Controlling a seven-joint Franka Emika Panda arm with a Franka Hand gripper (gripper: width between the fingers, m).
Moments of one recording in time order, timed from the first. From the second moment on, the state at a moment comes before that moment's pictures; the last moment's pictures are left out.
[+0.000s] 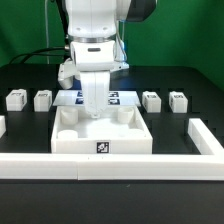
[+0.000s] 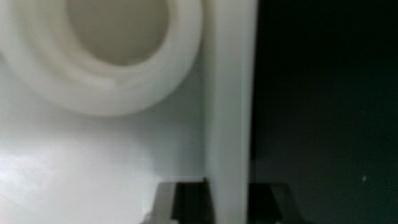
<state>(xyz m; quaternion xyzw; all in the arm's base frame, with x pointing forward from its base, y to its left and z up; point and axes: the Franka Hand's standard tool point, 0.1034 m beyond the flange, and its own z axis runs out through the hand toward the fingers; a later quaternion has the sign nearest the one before) 0.440 -0.030 0.010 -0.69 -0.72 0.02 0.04</state>
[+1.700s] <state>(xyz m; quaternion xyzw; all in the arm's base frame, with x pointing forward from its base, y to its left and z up) 0.493 0.068 0.009 -0.72 -0.69 0.01 0.06</state>
